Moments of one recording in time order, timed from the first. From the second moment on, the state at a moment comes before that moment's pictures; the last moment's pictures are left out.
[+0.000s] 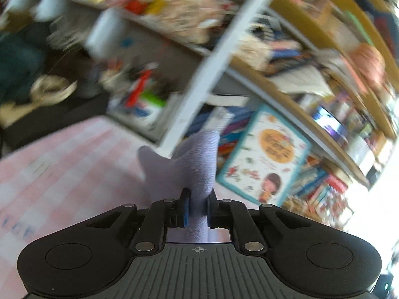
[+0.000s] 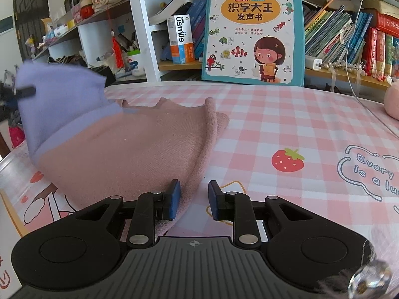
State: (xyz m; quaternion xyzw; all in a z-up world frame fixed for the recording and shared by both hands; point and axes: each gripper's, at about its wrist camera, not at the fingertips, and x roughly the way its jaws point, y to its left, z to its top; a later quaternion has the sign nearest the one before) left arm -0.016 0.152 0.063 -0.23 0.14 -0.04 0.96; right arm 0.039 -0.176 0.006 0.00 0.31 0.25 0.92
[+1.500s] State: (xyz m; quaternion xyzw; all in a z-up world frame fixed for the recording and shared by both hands) left arm -0.012 0.056 0.035 0.02 0.18 -0.10 0.98; right arm 0.061 -0.226 0.035 0.31 0.37 0.31 0.82
